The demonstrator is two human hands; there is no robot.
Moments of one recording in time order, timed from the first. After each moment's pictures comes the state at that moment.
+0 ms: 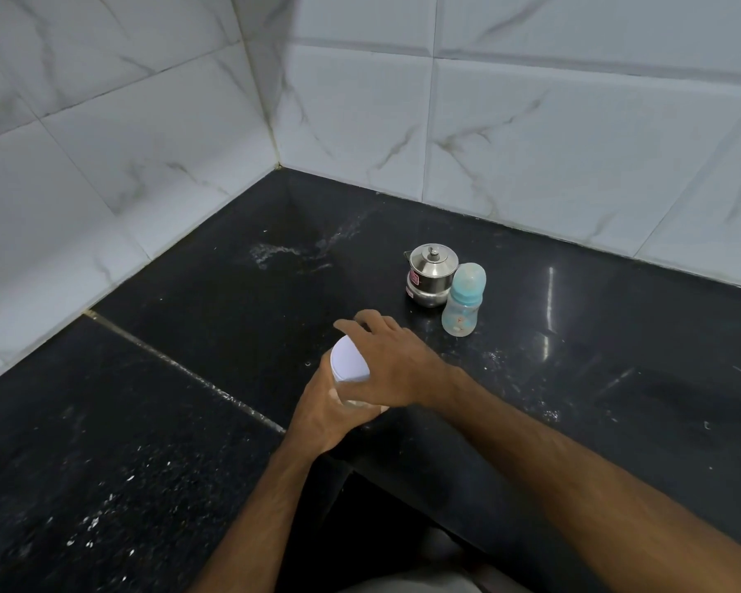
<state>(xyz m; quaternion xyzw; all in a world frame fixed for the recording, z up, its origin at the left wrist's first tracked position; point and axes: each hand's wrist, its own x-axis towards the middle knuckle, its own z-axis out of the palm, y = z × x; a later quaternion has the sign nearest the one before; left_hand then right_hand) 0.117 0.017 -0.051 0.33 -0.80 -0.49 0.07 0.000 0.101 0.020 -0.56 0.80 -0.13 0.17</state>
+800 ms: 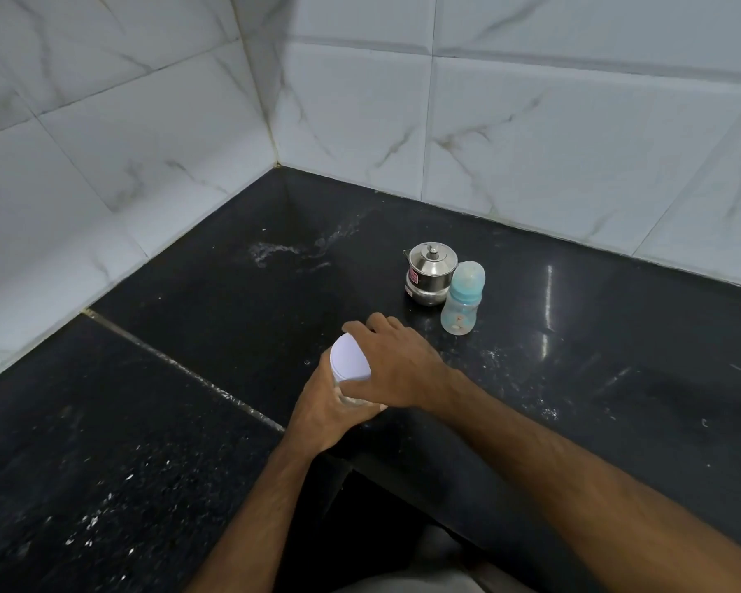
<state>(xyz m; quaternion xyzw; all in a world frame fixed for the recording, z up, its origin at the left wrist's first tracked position) 0.112 0.018 -0.048 0.34 -0.81 -0.48 0.05 -0.001 0.103 0.015 -0.55 0.82 -0.11 0.13</state>
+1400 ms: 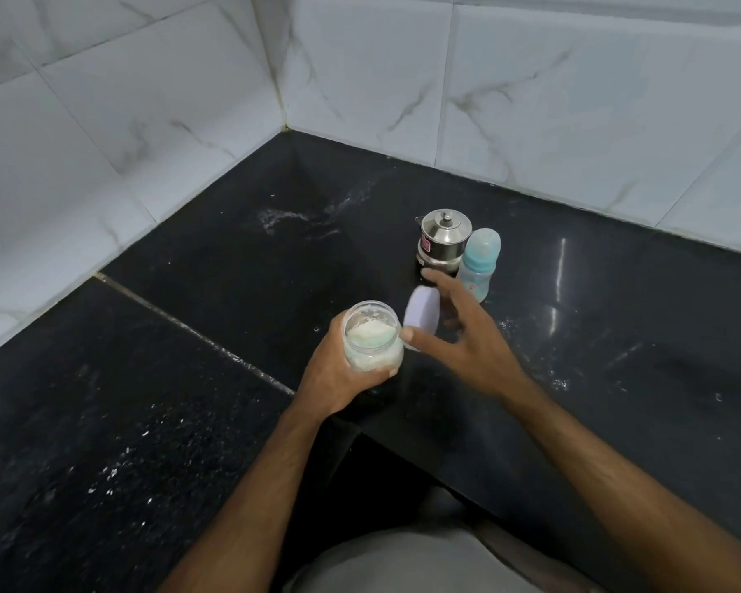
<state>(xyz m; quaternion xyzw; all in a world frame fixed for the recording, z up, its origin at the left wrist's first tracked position) 0.120 0.015 -0.054 0.27 -0.81 -0.50 0.12 -0.012 0.172 -0.006 -0.39 0.75 -0.51 0.17</state>
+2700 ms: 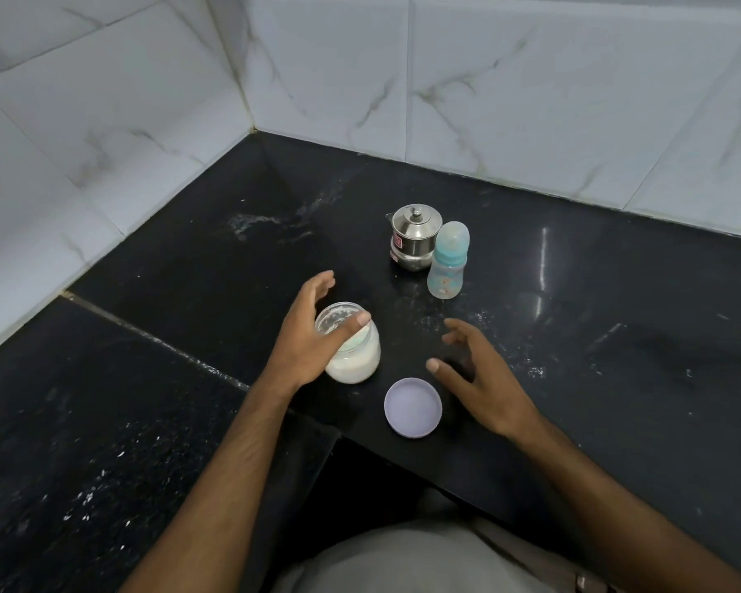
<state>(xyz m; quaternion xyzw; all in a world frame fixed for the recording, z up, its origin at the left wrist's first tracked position) 0.095 0.001 -0.016 0.25 -0.81 -0.51 0.14 -0.016 0.234 -0.065 -0.31 0.81 -0.46 0.19</state>
